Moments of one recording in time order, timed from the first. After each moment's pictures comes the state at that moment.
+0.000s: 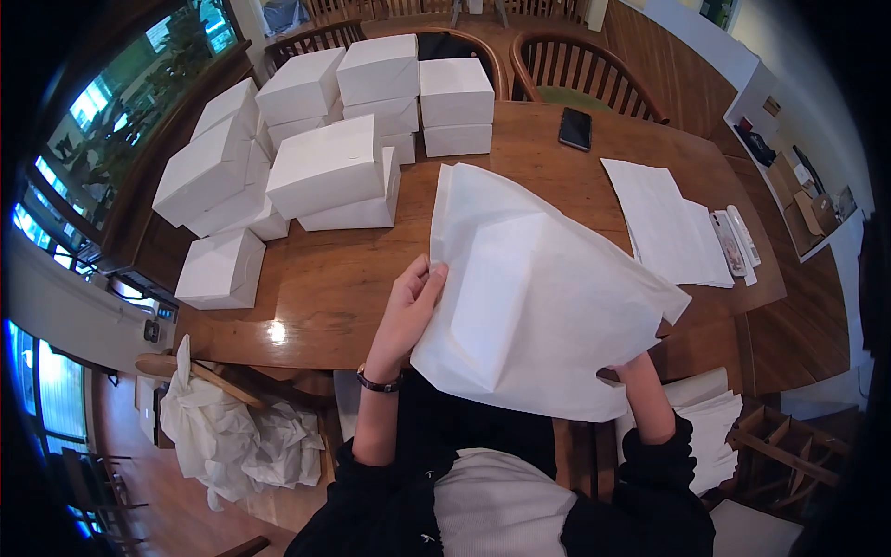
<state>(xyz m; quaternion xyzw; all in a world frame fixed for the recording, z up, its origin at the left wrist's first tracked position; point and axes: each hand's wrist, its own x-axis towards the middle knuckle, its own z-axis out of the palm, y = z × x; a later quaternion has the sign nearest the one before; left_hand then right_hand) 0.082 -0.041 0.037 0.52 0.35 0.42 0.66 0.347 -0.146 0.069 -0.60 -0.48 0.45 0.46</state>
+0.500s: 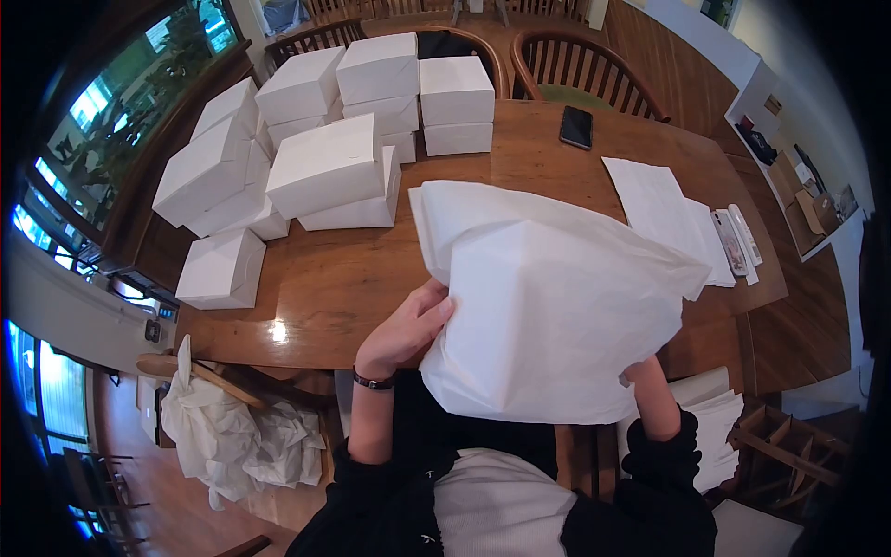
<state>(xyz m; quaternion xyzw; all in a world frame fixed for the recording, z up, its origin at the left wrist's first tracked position) 0.061 -0.046 0.038 0.50 0.18 0.29 0.79 0.348 -0.147 0.075 -0.60 -0.50 0.44 0.44</state>
